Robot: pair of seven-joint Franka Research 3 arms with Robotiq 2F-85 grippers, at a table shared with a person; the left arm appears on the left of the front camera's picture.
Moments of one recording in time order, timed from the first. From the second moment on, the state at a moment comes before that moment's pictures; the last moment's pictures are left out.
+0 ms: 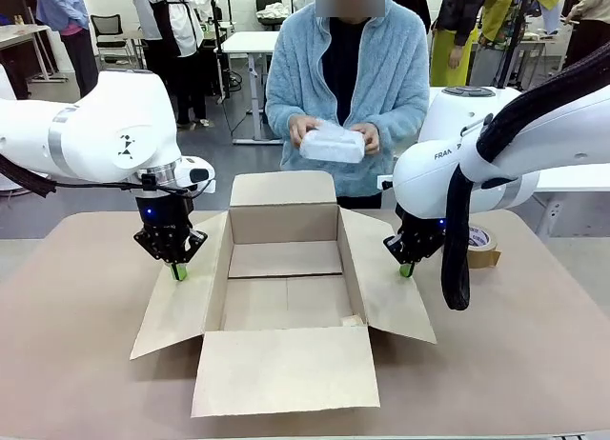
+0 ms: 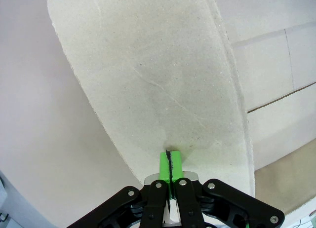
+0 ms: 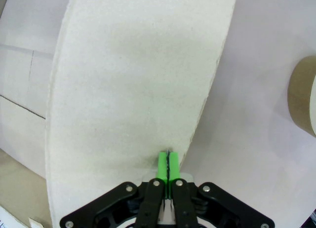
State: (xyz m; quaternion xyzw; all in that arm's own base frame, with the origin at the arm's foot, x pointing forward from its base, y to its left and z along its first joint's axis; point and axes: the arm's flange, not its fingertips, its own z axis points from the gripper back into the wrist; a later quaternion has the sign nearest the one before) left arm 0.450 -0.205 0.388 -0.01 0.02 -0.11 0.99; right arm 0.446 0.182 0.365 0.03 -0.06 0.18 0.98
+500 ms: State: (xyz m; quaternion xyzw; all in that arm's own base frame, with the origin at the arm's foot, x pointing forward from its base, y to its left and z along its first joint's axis) left arm 0.450 -0.205 0.388 -0.01 0.02 -0.11 0.99; right arm 0.446 0.182 0.365 0.03 -0.06 0.18 0.98
